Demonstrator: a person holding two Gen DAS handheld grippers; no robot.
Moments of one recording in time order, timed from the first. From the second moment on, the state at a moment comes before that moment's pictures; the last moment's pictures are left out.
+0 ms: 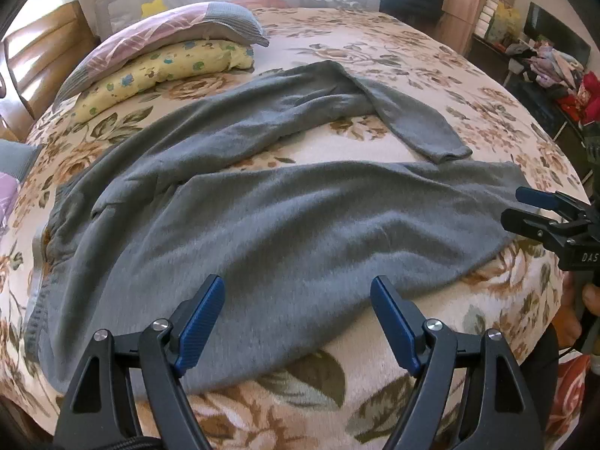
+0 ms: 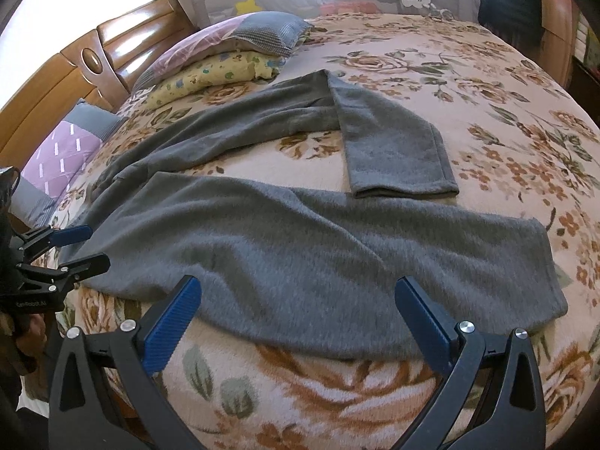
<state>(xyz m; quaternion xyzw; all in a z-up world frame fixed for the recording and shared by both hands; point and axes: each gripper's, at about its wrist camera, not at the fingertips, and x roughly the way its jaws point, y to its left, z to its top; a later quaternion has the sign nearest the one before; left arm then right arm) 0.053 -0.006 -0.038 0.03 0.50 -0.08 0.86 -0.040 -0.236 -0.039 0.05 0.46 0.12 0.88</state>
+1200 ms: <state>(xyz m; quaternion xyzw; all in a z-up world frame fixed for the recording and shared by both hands) 0.391 -0.020 -0.106 0.21 0.49 -0.10 0.84 0.120 -0.242 -0.103 -0.02 0.51 0.06 0.86</state>
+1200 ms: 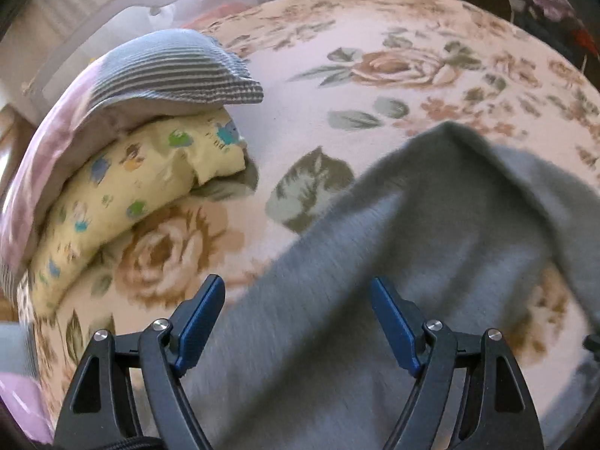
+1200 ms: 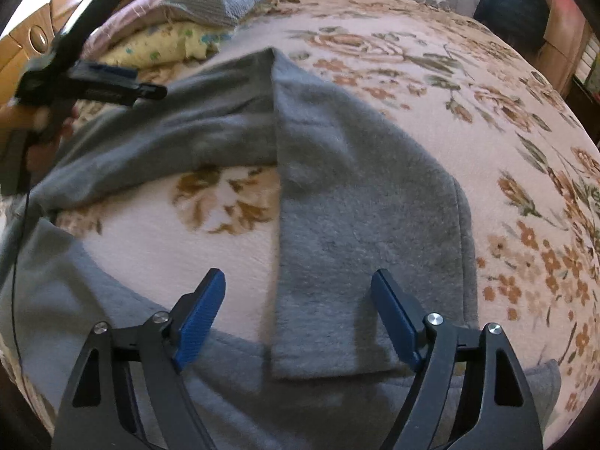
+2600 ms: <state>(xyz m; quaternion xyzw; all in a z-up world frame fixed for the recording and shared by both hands) 0.163 -0.049 -0.010 0.17 0.47 -0.27 0.82 0.071 -0.394 0.031 -0.07 0.40 -0.04 0.91</state>
